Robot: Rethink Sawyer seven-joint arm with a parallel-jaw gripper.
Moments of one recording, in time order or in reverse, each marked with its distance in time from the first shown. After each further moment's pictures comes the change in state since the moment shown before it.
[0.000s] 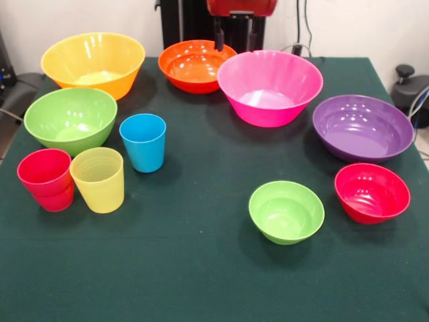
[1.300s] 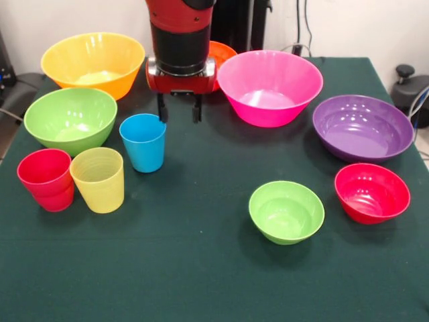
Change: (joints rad) arm -0.160 0.274 0.090 -0.257 -0.200 -0.051 0.000
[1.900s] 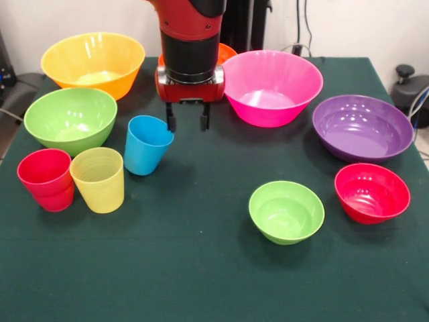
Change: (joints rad) arm -0.003 0.014 0.035 -0.001 -0.042 -0.041 0.000
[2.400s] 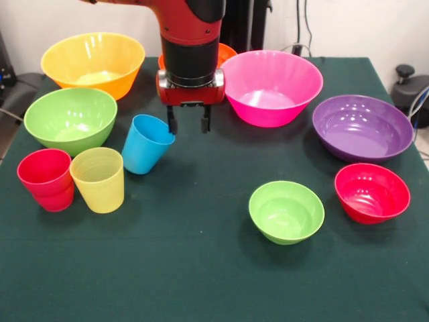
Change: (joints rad) arm -0.016 0.012 0.015 0.000 -0.007 0.000 0.000
